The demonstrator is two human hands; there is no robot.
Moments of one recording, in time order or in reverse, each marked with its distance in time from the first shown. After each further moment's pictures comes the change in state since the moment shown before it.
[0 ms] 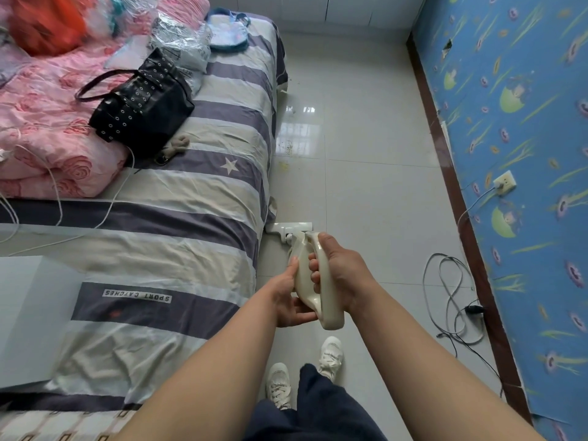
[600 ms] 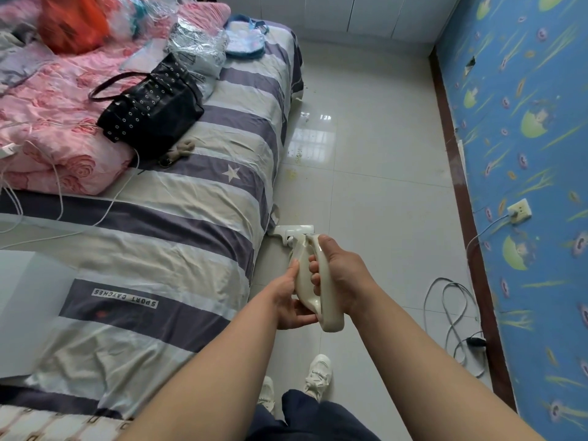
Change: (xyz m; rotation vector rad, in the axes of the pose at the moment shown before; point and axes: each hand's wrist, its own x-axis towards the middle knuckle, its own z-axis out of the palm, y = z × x) left_hand 0.018 0.026 0.058 -0.071 0.038 0.045; right_hand 0.038 -0.051 -0.033 -0.080 -0.050 0.024
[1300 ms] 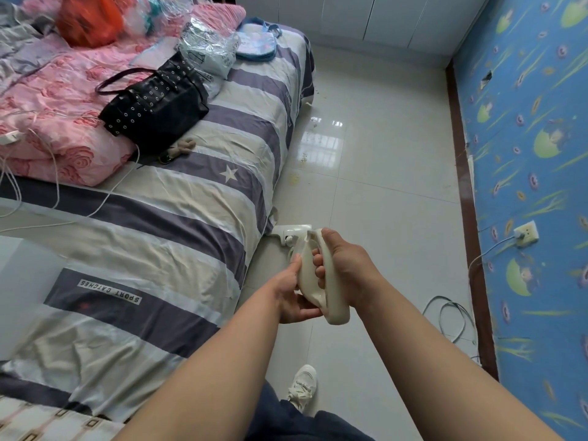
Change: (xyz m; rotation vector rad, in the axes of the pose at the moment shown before) left_hand 0.021 0.009 0.055 -0.078 -0.023 0.046; right_hand 0.023 -0.041 -0.044 -0.048 -0.057 -0.030
